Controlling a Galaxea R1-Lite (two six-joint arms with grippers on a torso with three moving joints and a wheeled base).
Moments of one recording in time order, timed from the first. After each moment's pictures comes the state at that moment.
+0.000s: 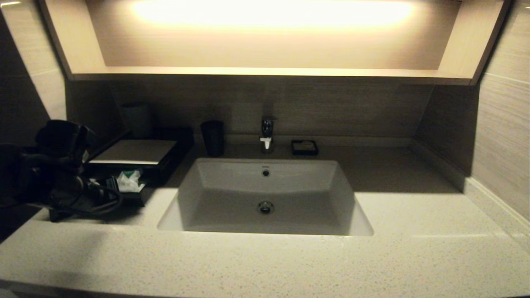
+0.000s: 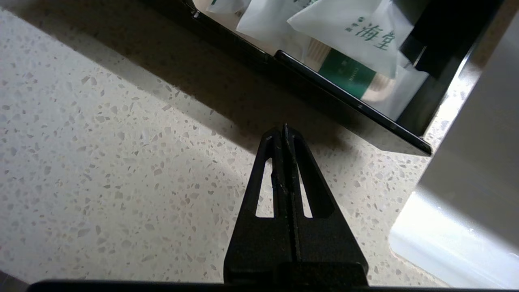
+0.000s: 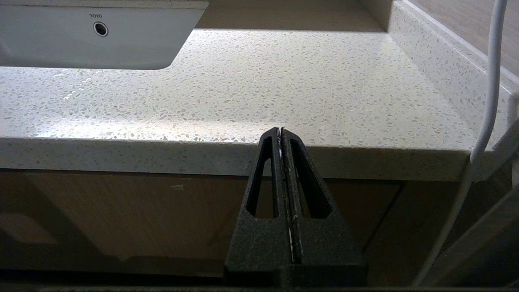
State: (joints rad) left arm 0.04 1.67 -1.02 0.23 0.17 -0.40; right arm 0.00 0.00 0.00 0.00 0.00 -0.01
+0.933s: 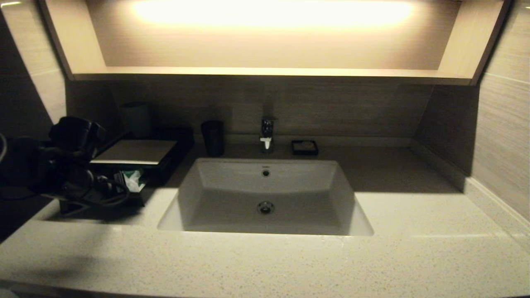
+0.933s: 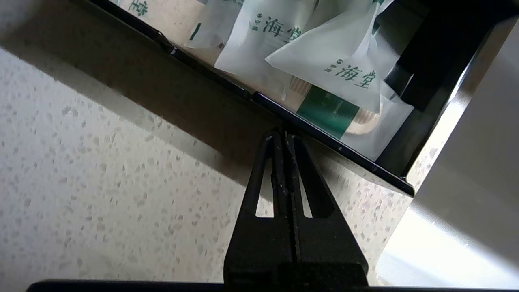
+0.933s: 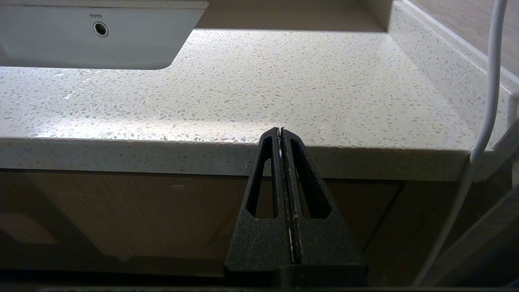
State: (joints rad) left arm 0.03 1.74 -1.10 0.23 0.17 -0.40; right arm 0.00 0.00 0.00 0.00 0.00 -0.01
